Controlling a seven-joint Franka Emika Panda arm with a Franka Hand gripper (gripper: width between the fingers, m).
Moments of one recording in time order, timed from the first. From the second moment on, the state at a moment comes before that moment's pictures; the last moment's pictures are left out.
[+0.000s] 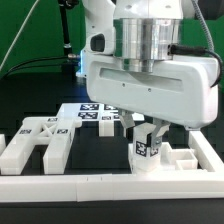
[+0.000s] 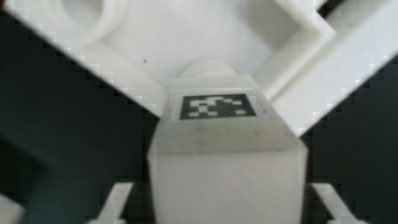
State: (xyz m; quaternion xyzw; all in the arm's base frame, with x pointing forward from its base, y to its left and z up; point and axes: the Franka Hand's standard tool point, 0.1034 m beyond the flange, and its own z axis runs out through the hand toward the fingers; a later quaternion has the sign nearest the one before) arm 0.650 0.030 0.072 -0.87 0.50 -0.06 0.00
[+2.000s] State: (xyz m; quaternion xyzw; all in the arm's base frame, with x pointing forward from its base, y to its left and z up) arm 0.645 0.027 0.071 -0.82 0.57 0.00 -0.02
